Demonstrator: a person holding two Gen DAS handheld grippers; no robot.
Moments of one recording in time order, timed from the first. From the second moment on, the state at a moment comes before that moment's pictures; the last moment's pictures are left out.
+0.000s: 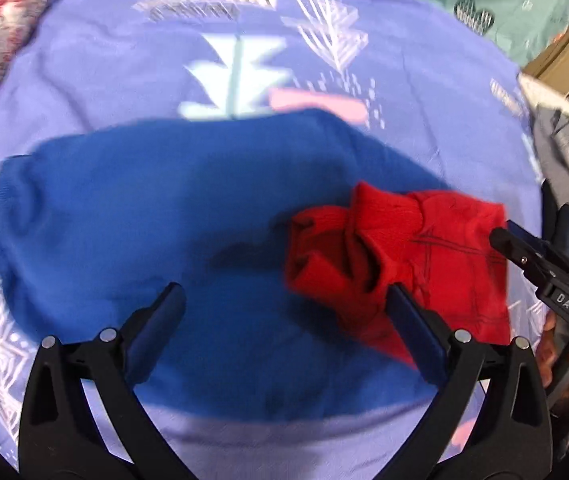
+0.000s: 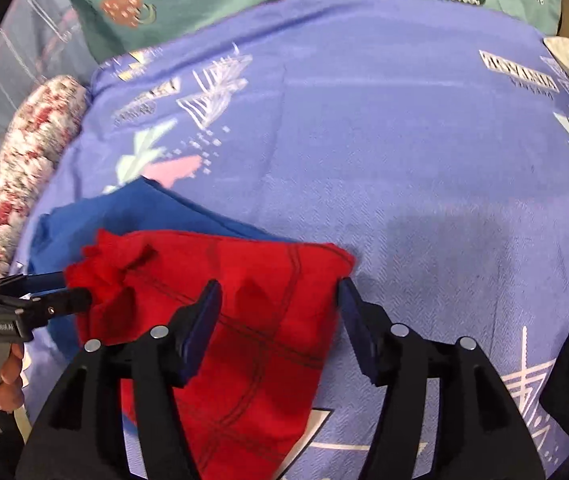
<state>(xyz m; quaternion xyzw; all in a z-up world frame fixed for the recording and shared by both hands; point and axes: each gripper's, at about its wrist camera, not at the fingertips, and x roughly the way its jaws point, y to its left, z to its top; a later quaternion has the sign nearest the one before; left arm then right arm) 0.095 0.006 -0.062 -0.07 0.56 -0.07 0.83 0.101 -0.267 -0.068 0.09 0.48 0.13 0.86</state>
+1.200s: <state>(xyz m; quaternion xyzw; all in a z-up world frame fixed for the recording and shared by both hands) 0.094 0.107 -0.047 -0.08 0.53 0.04 0.85 0.095 -0.276 -0.073 0.13 0.44 0.14 0.88</state>
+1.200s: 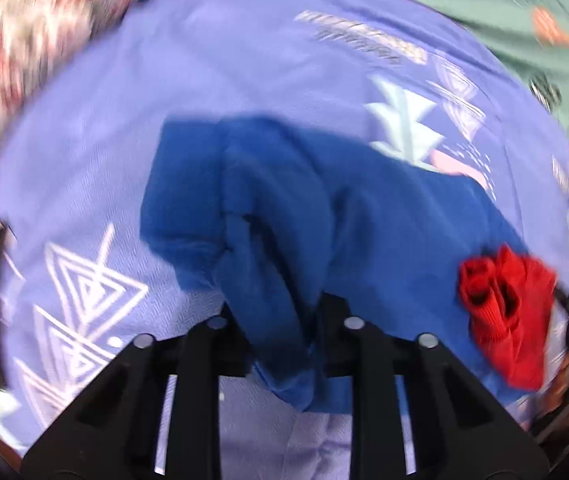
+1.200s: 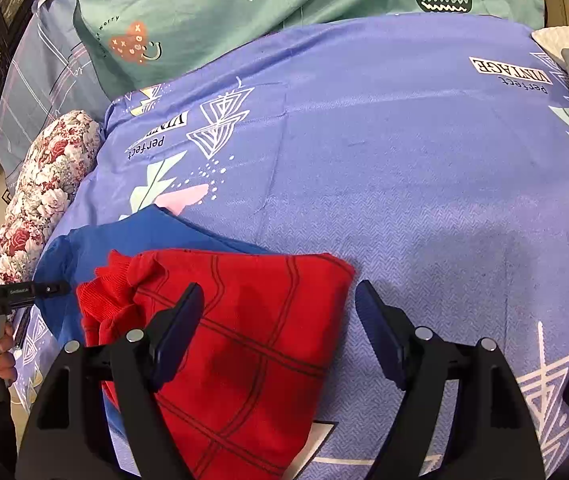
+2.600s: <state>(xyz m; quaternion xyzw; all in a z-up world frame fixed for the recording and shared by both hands) 0.087 -0.012 -0.058 0.01 0.51 -0.06 0.86 0.079 -0.283 -0.033 0.22 0.45 0.18 0.84</state>
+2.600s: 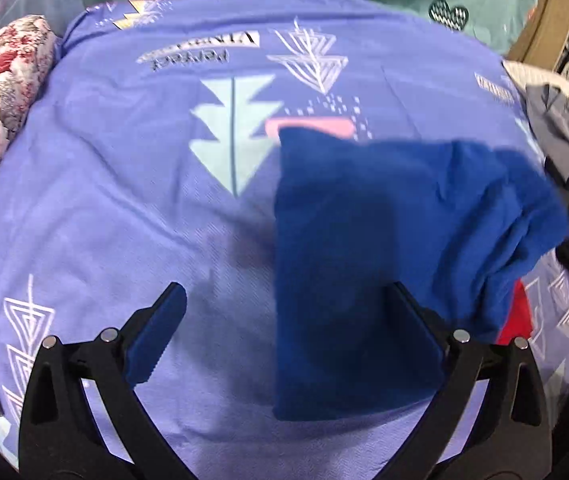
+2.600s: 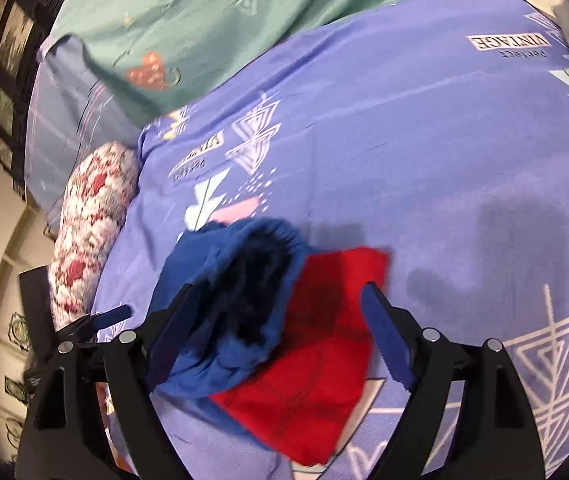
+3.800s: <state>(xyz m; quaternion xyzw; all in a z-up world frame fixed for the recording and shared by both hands) 0.080 -0.002 -0.061 -0.09 0.53 -0.10 0.84 0.054 -0.261 -0.030 0.13 0.49 0.14 0.85</state>
